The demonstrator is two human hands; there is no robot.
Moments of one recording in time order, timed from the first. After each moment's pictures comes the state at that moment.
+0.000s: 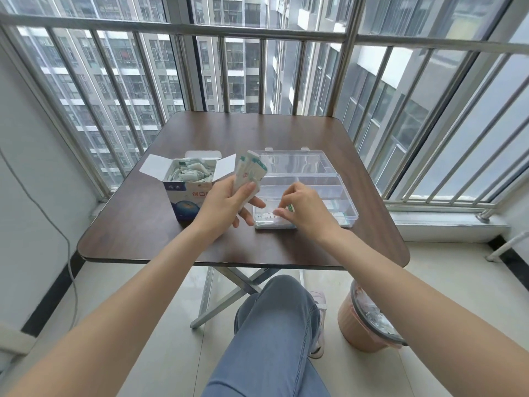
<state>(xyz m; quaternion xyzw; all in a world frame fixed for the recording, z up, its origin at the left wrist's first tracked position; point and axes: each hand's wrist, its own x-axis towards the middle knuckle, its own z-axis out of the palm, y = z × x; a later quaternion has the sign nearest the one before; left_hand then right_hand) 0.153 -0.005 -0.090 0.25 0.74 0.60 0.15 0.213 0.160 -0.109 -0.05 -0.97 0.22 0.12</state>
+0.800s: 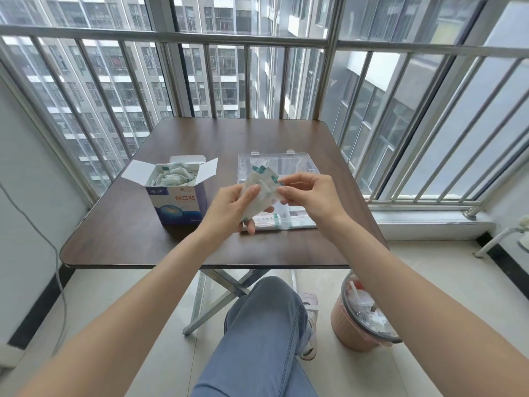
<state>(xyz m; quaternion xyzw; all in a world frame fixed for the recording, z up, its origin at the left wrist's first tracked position) 0.177 0.021 -0.087 0.25 0.71 0.63 0.21 0.238 0.178 -0.079 -0.12 -0.72 0.66 0.18</state>
